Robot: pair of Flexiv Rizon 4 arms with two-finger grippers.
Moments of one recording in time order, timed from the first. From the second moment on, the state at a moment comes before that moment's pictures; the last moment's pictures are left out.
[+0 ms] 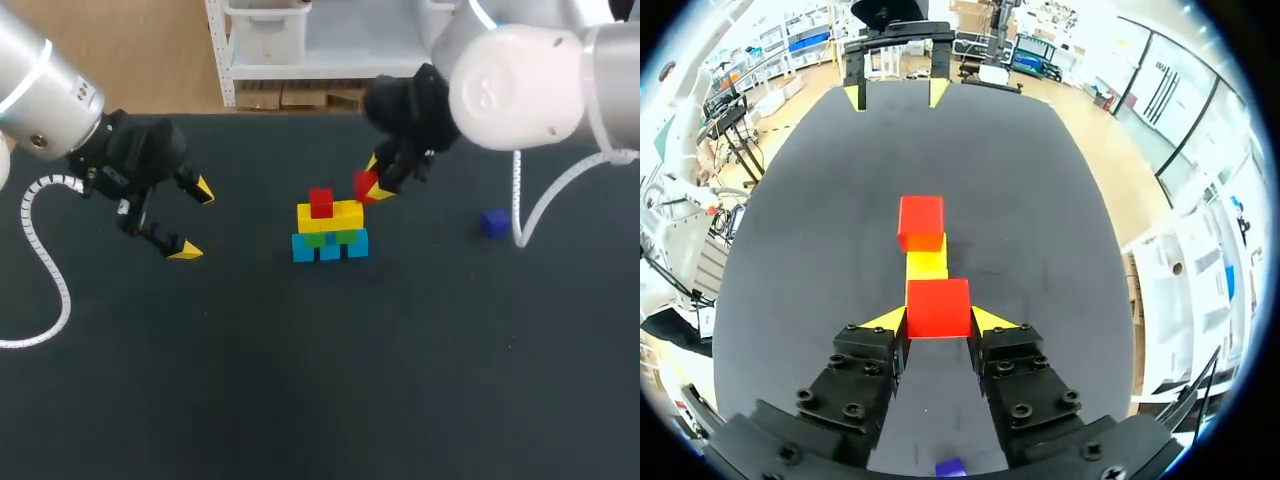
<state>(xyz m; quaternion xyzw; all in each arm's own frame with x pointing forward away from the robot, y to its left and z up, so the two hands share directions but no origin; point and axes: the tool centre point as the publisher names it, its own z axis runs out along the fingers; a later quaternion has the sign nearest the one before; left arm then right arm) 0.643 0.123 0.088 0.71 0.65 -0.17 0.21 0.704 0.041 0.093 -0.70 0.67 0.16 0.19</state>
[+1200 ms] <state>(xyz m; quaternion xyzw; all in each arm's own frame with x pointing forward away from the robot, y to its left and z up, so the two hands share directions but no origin) 0.643 0.123 0.088 0.71 0.65 -0.17 0.21 0.694 0.073 0.087 -0.71 0.66 0.16 0.19</state>
